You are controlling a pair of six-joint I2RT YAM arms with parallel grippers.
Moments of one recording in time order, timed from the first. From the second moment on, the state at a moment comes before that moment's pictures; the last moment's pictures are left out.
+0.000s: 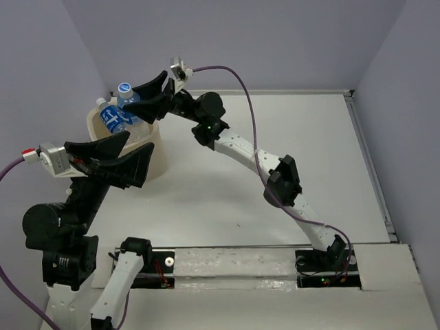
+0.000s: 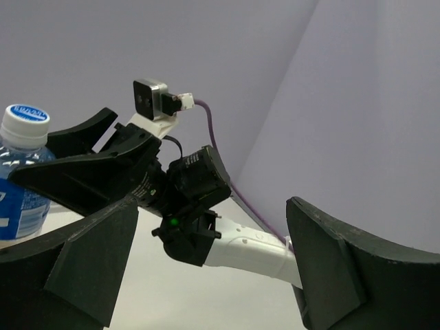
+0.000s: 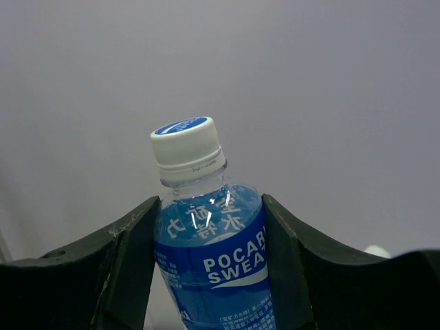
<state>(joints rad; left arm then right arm) -0.16 0.50 1.22 -0.28 0.33 -0.55 0.89 2.48 2.54 0.75 -0.56 0.61</state>
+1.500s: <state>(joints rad) -0.16 0.48 1.22 -0.32 0.22 -0.49 0.98 2.46 2.34 0.35 -0.20 0.16</state>
